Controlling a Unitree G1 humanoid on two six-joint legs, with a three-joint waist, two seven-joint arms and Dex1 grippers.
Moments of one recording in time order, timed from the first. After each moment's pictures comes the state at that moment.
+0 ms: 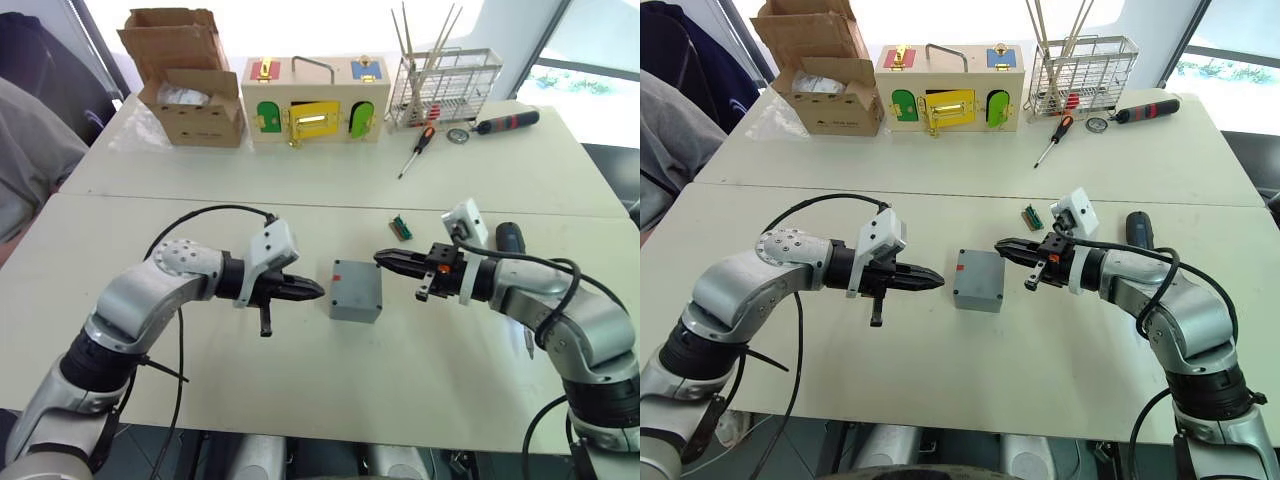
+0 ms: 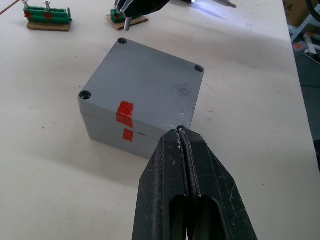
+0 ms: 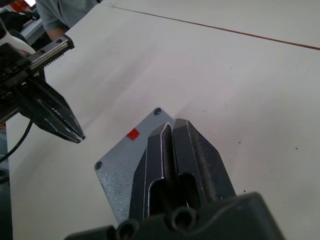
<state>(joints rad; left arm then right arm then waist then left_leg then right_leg) -0.54 0.70 -0.25 -0.39 -0.54 0.85 -1.00 -0.33 -0.69 -0.03 -0.43 0.59 0.81 0.73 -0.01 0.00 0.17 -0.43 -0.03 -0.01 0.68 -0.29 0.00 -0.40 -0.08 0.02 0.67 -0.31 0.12</state>
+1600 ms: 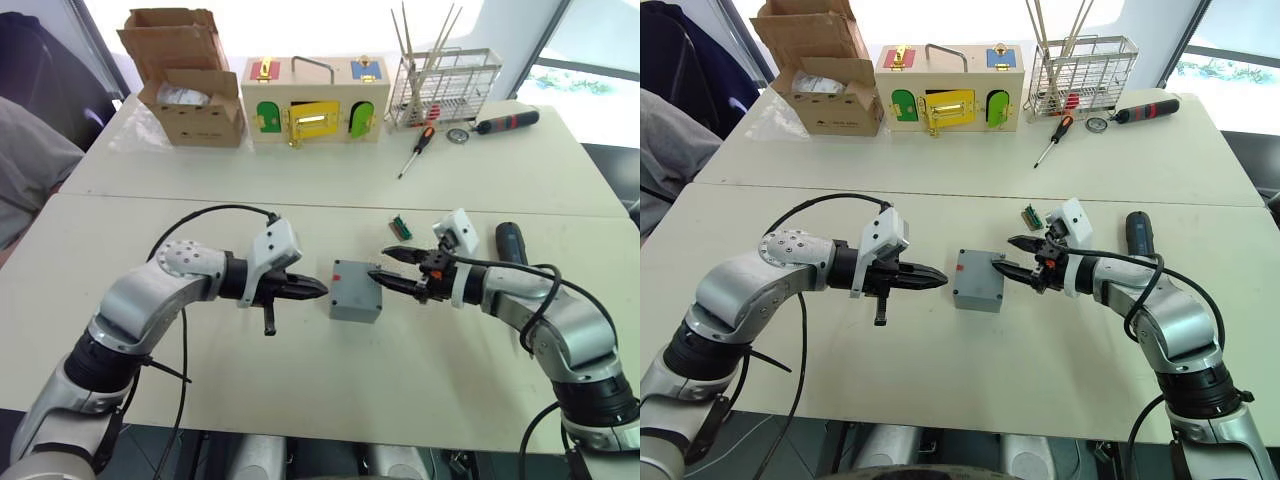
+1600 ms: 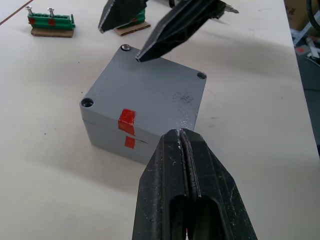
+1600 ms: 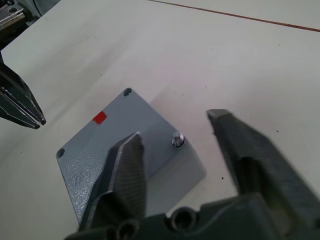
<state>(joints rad) -0.54 0.69 -0.25 -0.39 -0.54 0.85 -0.97 -0.31 -0.68 0.02 -0.36 0.50 0.74 0.74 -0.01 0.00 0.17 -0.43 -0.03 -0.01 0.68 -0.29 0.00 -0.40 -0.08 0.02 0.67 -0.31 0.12</state>
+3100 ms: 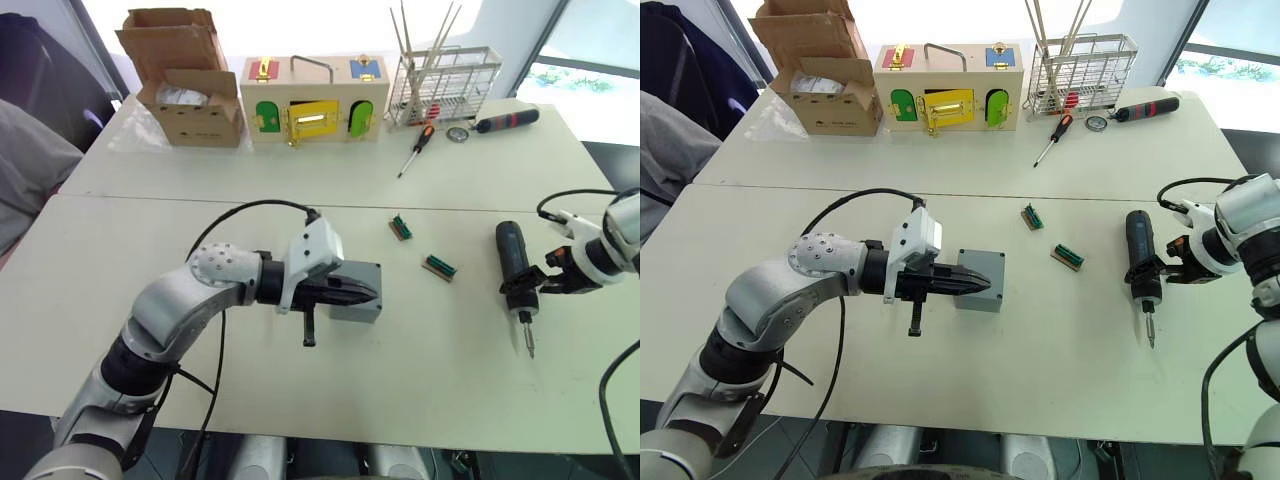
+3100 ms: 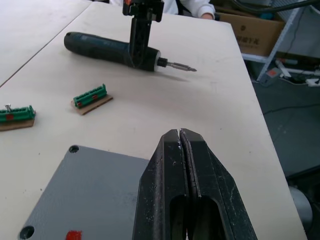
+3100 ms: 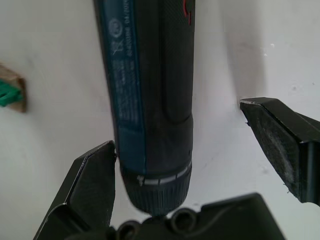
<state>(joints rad) -0.57 0.53 -0.30 -0.50 -0.58 0.82 -0.88 -1.03 -1.11 0.62 0.65 0.26 1.38 1.15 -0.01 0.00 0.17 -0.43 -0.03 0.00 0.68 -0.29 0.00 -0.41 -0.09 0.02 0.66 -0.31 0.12</state>
